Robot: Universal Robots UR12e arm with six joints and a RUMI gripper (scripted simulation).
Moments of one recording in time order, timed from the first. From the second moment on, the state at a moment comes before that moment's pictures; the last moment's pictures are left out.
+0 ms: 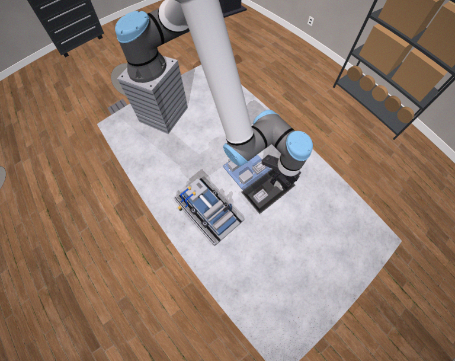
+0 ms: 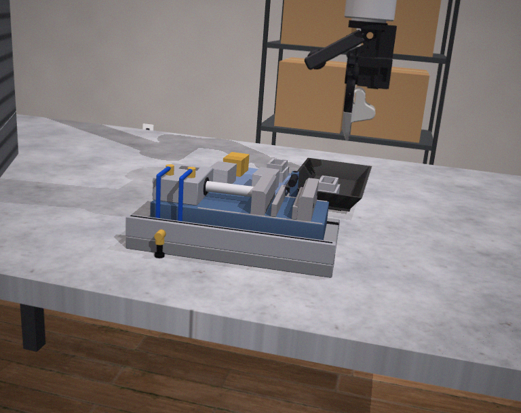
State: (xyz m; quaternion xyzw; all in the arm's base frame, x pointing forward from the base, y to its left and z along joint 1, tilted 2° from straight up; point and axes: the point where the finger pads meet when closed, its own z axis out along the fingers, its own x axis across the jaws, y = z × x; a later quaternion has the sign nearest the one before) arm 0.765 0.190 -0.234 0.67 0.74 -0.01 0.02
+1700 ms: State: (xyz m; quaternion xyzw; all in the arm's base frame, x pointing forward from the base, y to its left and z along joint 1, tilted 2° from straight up) arm 0.764 0.192 -0.176 0.67 0.74 -0.01 0.02
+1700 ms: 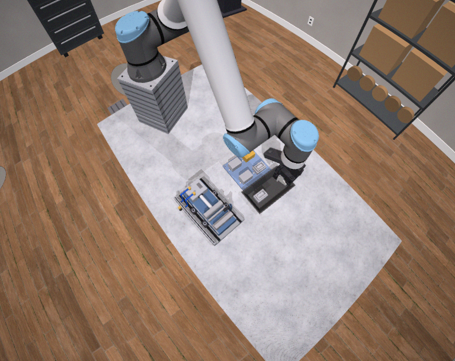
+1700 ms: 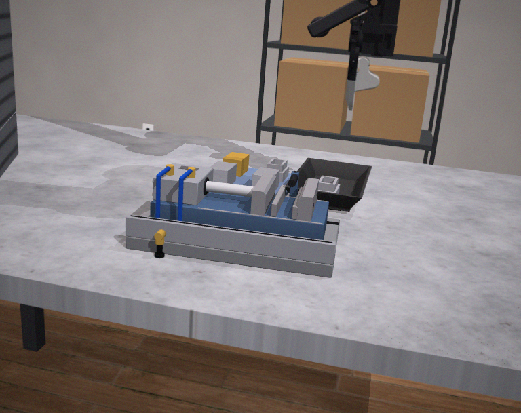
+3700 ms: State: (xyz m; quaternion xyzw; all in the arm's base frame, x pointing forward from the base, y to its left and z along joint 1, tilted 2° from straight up) arm 0.737 -0.088 -0.159 0.67 0.74 -0.01 0.02
